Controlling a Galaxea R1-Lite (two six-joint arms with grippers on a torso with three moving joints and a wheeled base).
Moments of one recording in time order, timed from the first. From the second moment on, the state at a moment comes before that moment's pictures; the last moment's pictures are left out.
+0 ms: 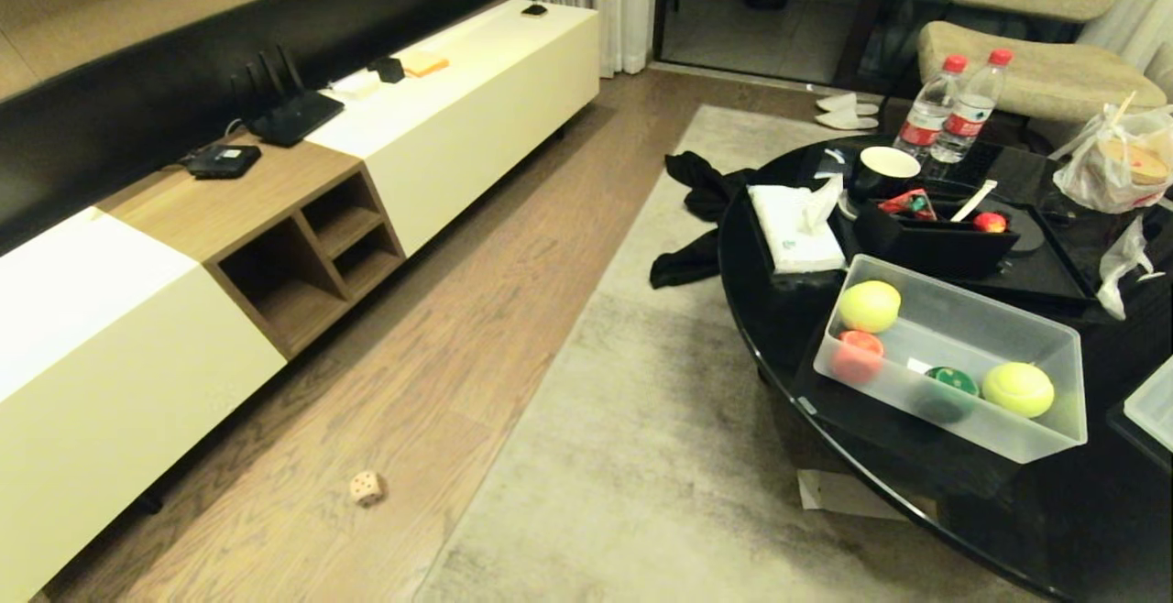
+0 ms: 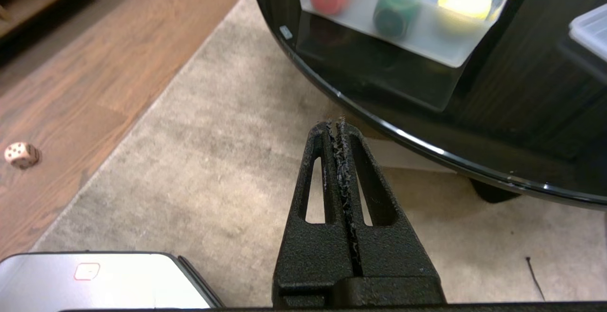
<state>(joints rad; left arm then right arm) -0.01 0.00 0.00 0.00 0.00 -0.01 0.00 0.00 0.00 0.00 -0.01 0.02</state>
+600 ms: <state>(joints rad) -0.01 0.00 0.00 0.00 0.00 -0.01 0.00 0.00 0.00 0.00 -0.01 0.02</state>
